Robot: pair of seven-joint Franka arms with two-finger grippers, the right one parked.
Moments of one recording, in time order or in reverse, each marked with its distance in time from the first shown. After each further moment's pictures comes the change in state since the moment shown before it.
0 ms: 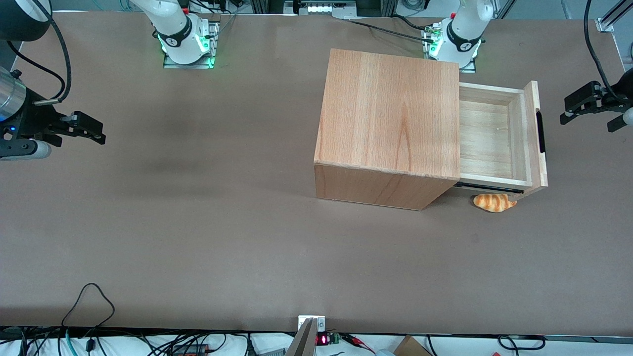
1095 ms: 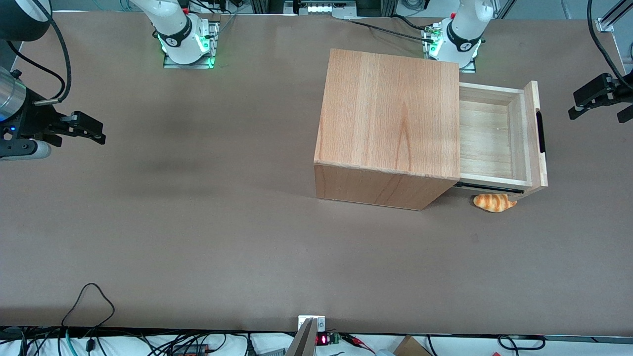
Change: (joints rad) arm -0.110 0.000 0.113 0.060 0.000 -0.046 -0.094
